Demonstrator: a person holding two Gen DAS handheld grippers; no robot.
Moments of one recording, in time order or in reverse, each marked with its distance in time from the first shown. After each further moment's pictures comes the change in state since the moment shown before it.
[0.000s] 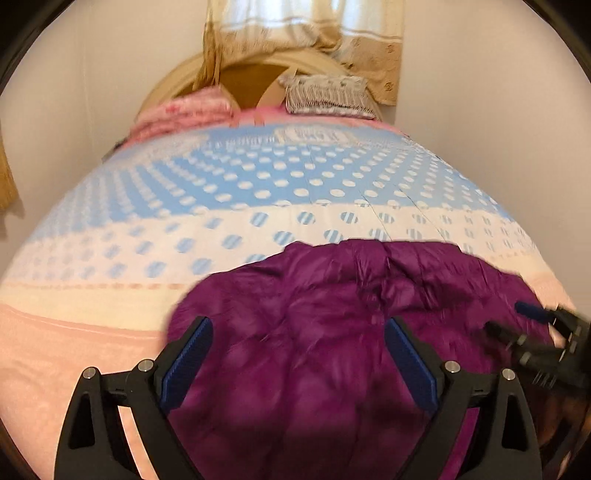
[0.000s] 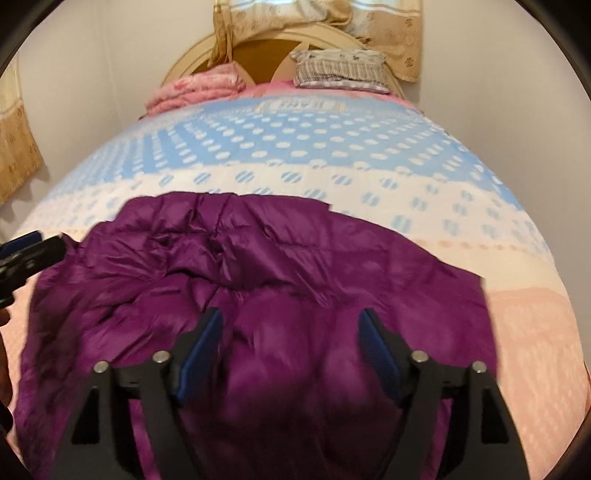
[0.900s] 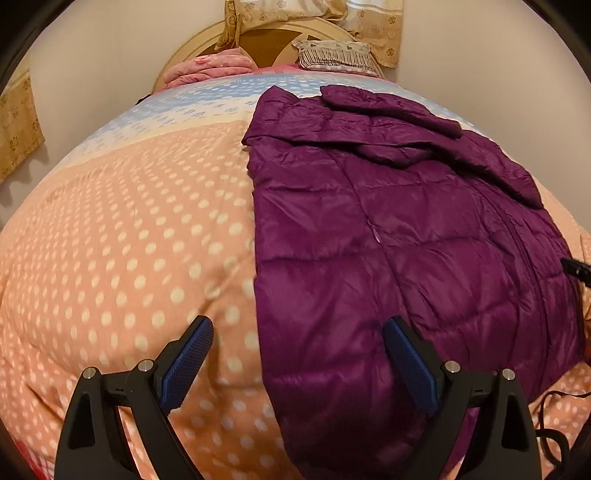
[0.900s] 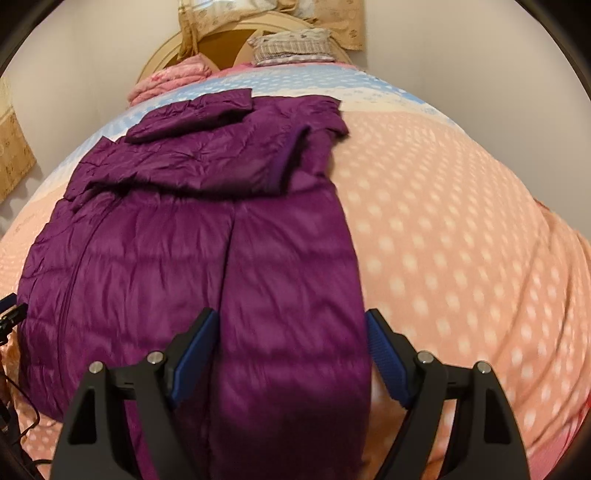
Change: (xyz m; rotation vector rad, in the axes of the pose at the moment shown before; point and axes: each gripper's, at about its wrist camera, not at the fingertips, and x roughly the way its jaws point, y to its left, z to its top) left arm -0.140 0.031 -0.255 -0.030 0.145 0.009; right arm -0.137 -0.028 -0.230 0.118 0.047 -0.089
